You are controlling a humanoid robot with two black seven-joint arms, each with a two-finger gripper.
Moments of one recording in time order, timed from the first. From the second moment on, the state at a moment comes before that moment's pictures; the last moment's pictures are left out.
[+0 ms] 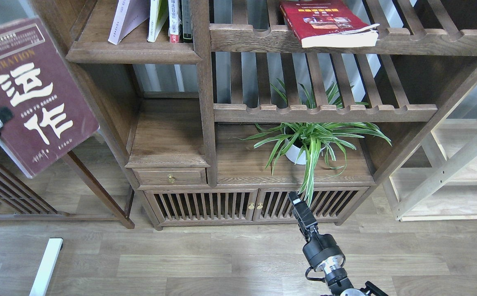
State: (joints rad) left arm 0.07 0.59 -1.87 -1.60 0.35 -0.49 0.46; right arm -0.04 0.01 1.00 0.88 -0.03 0.58 0.28
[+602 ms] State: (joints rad) left arm -0.26 0.72 -1.71 -1.55 0.30 -0.49 0.49; right arm -0.04 0.02 1.00 0.88 -0.03 0.58 0.29
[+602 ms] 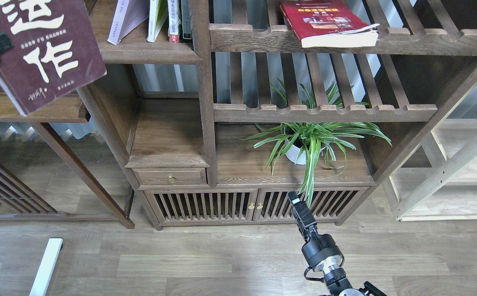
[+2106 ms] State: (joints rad) left arm -0.52 0.72 -1.59 -1.51 0.24 -0.37 0.49; right arm -0.03 0.01 1.00 0.89 -0.03 0.58 0.29
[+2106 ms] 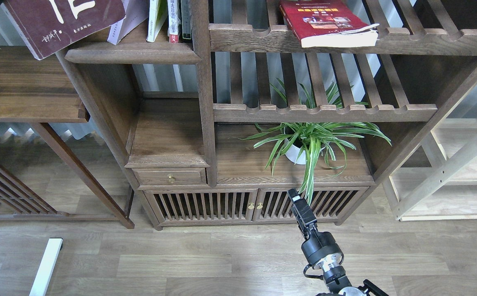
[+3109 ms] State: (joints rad) left arm -0.50 0.67 -1.56 -1.51 0.31 -0.22 0.49; right arm -0.03 0.01 0.99 0.89 -0.03 0.58 0.29
